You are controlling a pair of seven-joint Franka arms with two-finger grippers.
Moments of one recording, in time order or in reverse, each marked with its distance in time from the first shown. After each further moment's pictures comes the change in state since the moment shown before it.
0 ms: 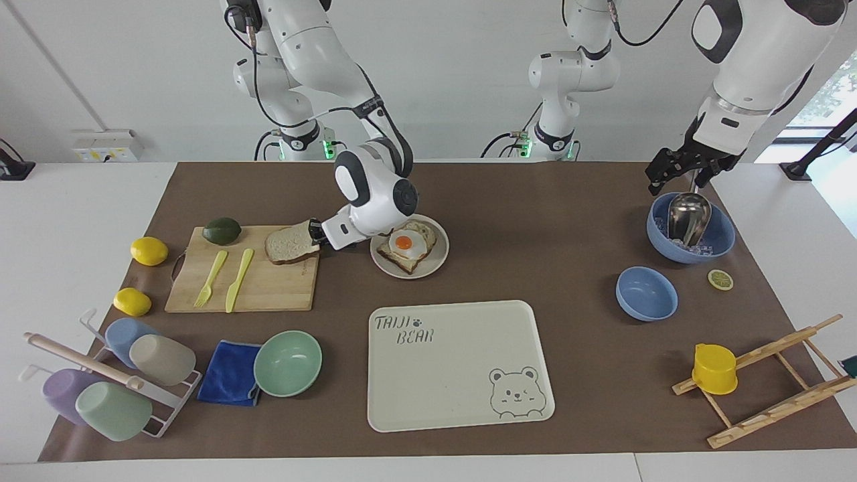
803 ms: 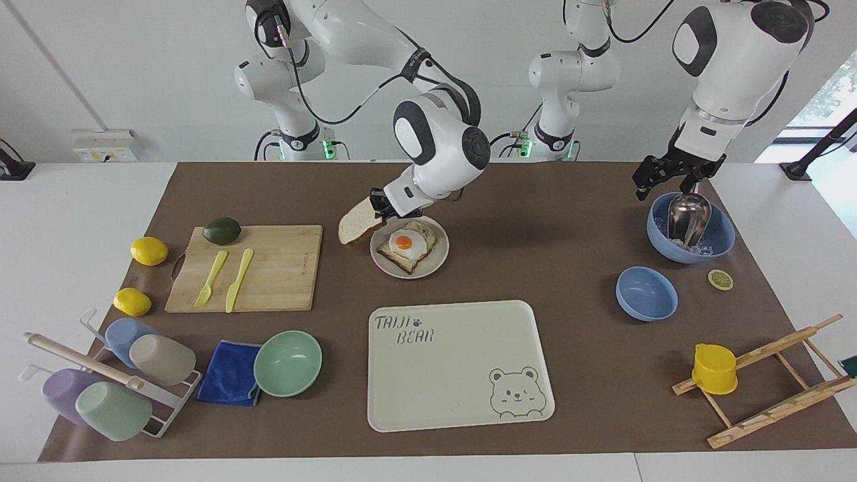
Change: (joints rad) left arm 0.000 -0.098 0.002 -0.205 -0.017 0.137 0.000; right arm 0.139 0.117 0.023 0.454 0.274 -0.218 0.088
